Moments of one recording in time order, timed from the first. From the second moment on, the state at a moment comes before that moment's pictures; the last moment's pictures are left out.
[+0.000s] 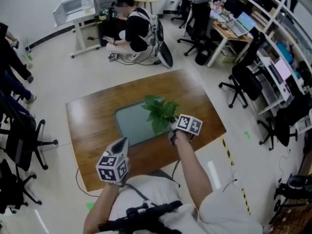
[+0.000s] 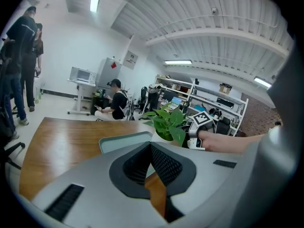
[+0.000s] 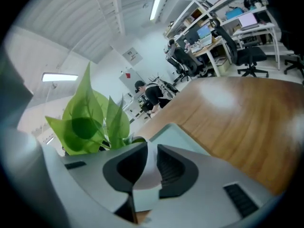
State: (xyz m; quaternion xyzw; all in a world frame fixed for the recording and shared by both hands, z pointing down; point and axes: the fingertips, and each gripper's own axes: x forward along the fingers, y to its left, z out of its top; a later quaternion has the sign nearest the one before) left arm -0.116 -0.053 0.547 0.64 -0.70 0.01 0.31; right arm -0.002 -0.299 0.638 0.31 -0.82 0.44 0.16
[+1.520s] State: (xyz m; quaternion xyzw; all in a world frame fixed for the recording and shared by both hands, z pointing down) left arm -0.142 -0.025 0.550 0.63 -0.71 0.00 0.31; right arm 0.006 -0.254 0.584 0.33 -0.86 0.37 0.10
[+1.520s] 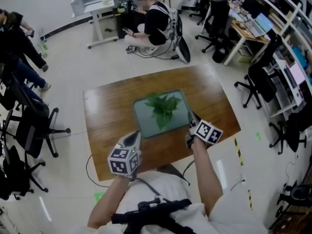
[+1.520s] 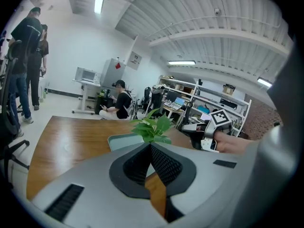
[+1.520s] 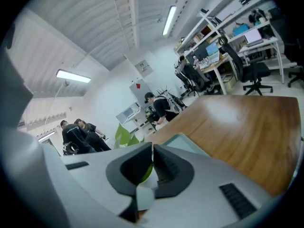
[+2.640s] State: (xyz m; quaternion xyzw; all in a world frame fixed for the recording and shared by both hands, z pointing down) left arm -0.113 -0.041 0.543 0.68 -0.66 0.01 0.30; right arm 0.005 -0.122 0.536 0.29 -0.91 0.26 0.14
